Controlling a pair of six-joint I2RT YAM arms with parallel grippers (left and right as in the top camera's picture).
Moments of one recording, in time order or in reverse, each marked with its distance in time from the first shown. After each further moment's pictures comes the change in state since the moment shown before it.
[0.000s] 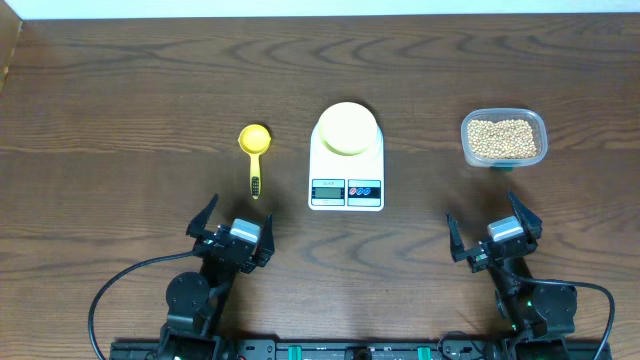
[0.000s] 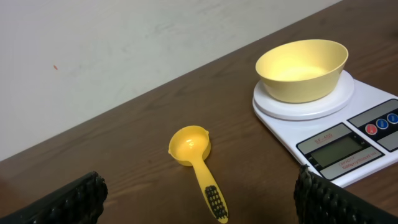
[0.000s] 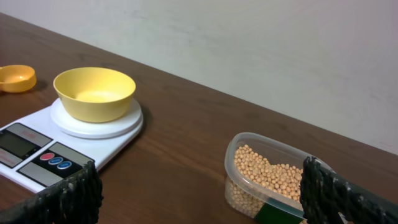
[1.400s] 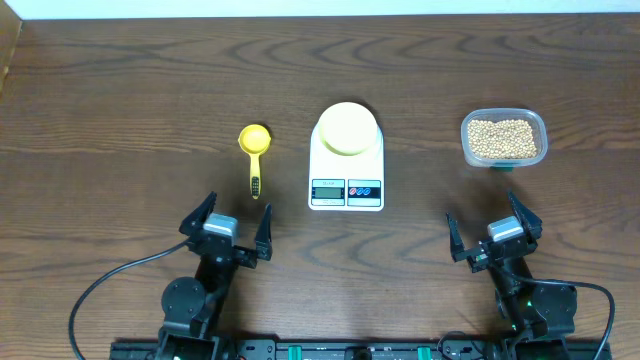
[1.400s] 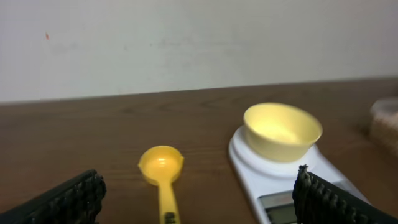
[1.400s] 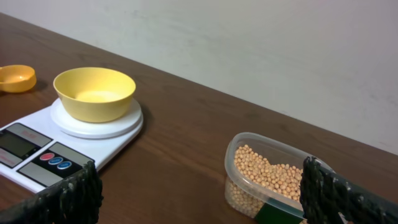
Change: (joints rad) left arm 0.000 0.021 0.025 0.104 0.005 -0.406; right arm 0.000 0.000 0.000 0.000 0.000 0.000
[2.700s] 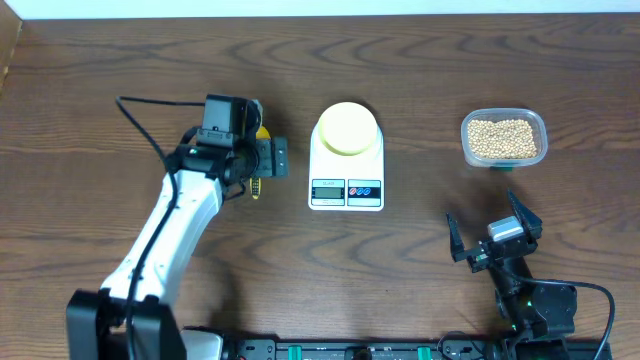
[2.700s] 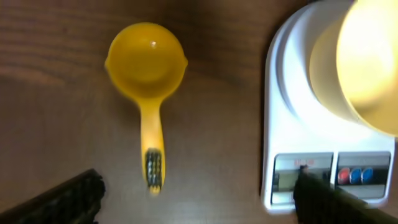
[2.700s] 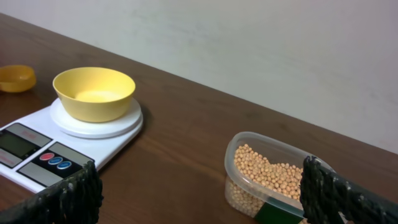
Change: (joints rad) left arm 0.000 1.411 1.001 -0.596 0.003 -0.148; right arm 0.000 0.000 0.000 0.000 0.000 0.000
